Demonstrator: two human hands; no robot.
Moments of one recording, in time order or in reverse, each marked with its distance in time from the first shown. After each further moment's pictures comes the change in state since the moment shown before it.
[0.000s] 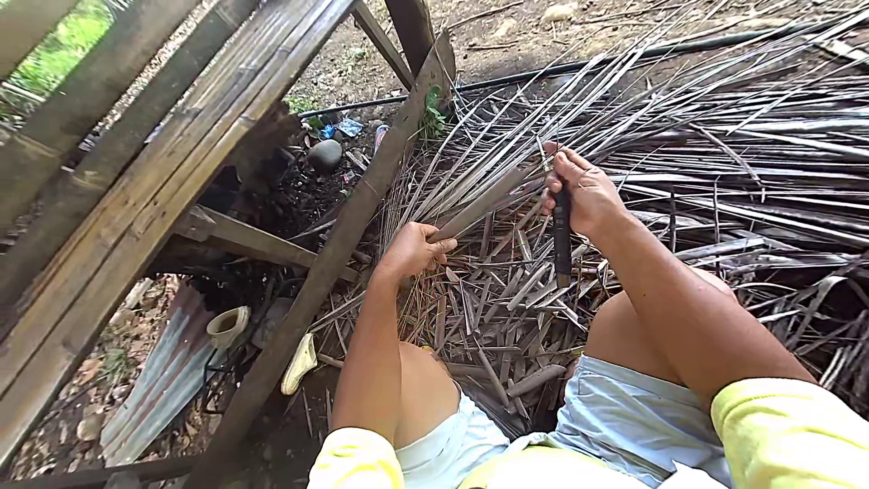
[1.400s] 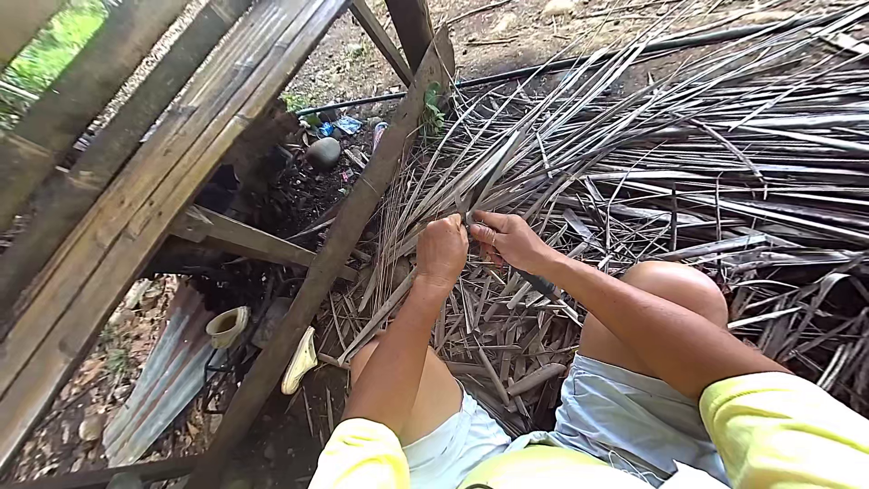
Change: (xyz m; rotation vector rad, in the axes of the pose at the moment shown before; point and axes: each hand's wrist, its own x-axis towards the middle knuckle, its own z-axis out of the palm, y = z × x) left_hand 0.000 0.036 0.057 0.361 0.482 0.130; right_hand -0.035 0.058 0.059 -0.627 -0.416 -0.058
